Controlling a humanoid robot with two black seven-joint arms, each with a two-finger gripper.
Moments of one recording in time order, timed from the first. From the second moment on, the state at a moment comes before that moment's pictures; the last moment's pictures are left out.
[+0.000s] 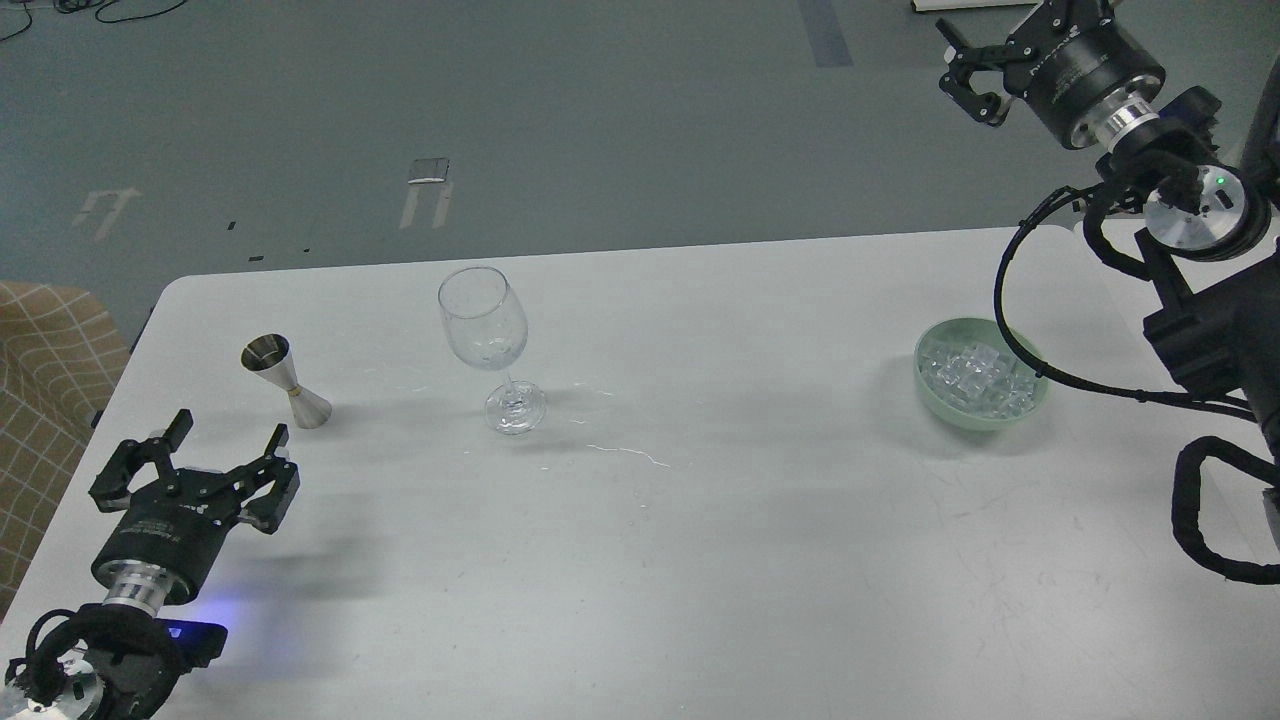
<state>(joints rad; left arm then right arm) 0.21 0.27 -1.63 -1.36 -0.29 -0.19 0.16 0.92 -0.23 1.34 0.59 -0.35 0.46 -0.08</state>
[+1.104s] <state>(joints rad) -0.10 0.23 -1.61 -1.02 -0.27 -0.16 0.17 0.90 -0.24 1.34 0.58 -0.35 0.46 -0.08</state>
